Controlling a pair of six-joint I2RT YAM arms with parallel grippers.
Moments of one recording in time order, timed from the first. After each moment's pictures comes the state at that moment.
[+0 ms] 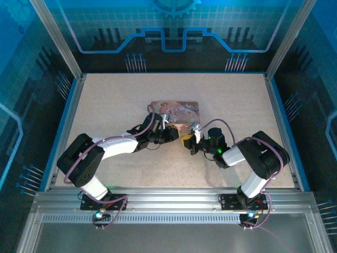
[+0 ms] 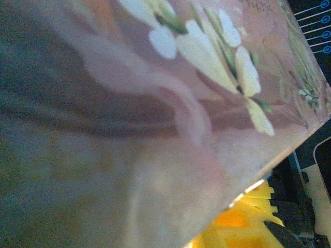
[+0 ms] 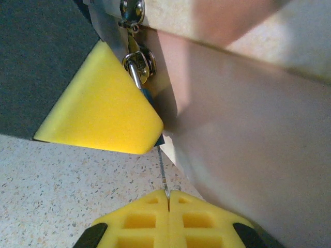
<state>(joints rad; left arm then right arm) -0.64 1.61 0.80 0.15 0.33 -0.88 0.51 1.67 0.36 0.94 -0.49 0.12</state>
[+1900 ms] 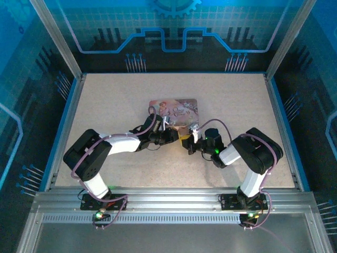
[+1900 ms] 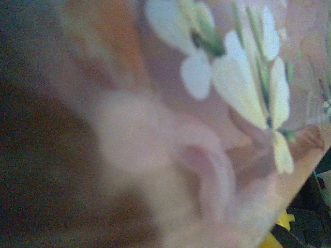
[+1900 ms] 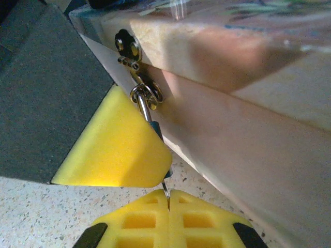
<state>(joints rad) -0.62 1.70 0.79 0.21 0.37 -0.90 0.54 1.76 0.39 0.98 -0.44 0.18</state>
